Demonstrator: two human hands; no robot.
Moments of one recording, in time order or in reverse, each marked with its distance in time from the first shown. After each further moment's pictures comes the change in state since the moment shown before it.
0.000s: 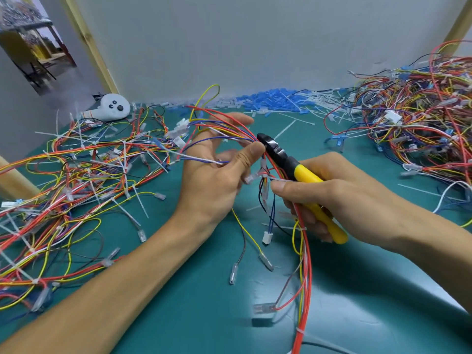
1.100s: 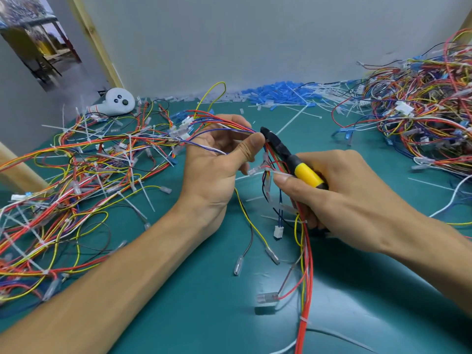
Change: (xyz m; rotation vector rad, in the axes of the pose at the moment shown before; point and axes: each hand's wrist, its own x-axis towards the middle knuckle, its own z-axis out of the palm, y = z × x) left_hand 0.002 0.003 0.000 -0.175 0.057 -0.089; right_hand 0.000 0.007 0.013 -0.439 0.254 -0.160
